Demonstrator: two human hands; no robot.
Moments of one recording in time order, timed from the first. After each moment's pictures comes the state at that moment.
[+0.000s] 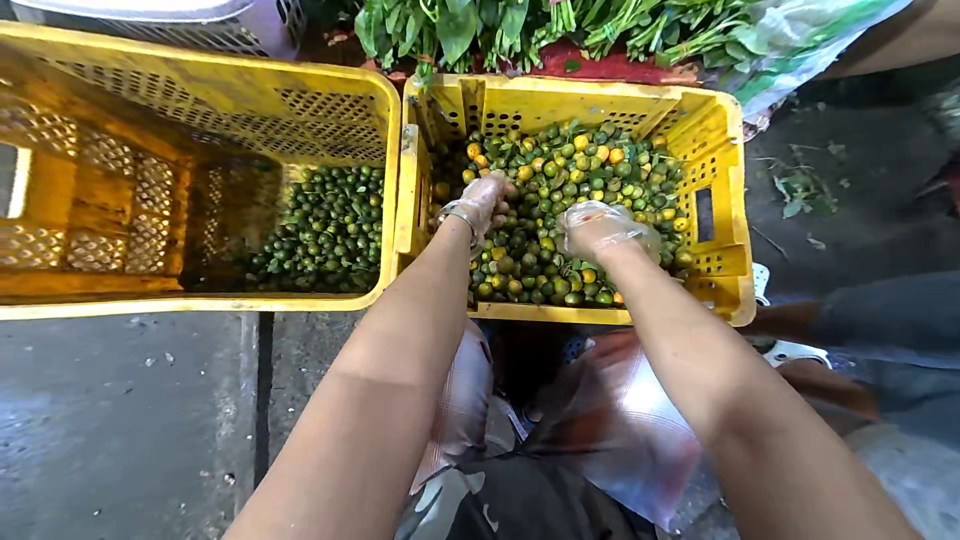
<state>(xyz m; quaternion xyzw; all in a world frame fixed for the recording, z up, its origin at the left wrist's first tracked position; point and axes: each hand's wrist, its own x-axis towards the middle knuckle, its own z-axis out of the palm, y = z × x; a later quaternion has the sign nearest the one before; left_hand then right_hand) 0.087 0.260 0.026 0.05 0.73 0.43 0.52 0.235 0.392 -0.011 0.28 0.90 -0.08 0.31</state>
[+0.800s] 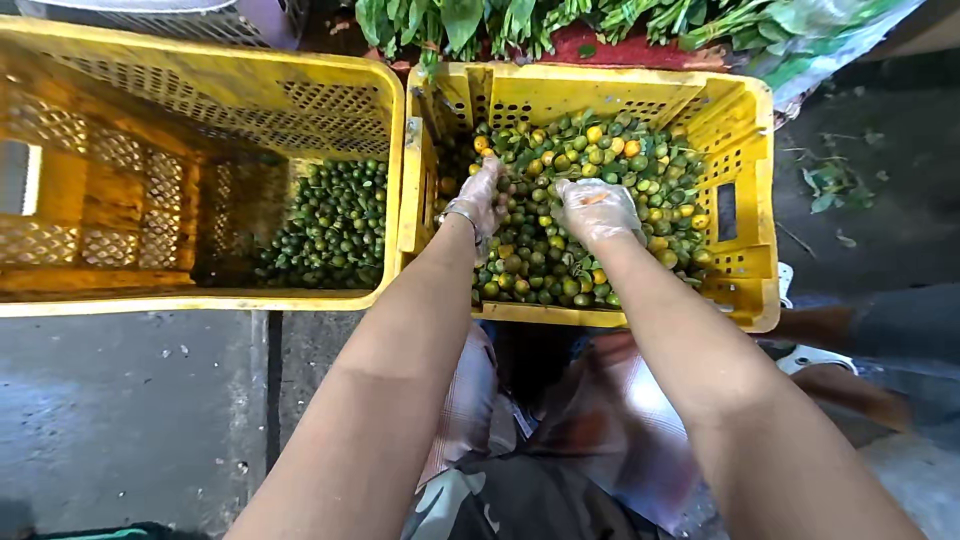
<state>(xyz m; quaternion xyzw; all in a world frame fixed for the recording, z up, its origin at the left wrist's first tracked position) 0.086 0.260 0.028 -0.13 0.66 0.55 0.50 0.212 0.390 -0.033 0.32 0.93 -0.04 0.16</state>
